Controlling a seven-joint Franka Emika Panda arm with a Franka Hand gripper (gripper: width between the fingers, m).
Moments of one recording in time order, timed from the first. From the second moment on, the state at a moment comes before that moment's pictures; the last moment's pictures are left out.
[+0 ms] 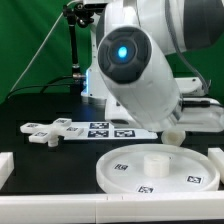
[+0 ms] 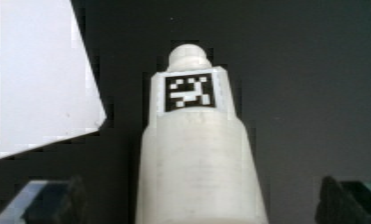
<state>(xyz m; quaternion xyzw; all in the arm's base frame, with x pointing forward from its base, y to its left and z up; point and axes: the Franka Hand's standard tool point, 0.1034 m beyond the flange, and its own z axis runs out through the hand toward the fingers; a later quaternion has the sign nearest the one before) 0.448 0.090 0.023 -0.87 0.18 0.44 0.14</state>
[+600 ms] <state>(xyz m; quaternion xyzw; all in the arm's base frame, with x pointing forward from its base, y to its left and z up) 0.441 0.094 0.010 -0.87 0.18 0.43 0.14</state>
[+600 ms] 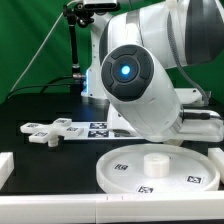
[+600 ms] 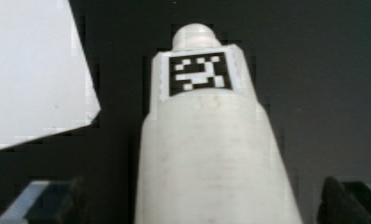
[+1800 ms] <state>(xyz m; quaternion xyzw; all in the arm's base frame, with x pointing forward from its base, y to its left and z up) 0.464 0.084 0.080 -0.87 0.16 0.43 0.16</state>
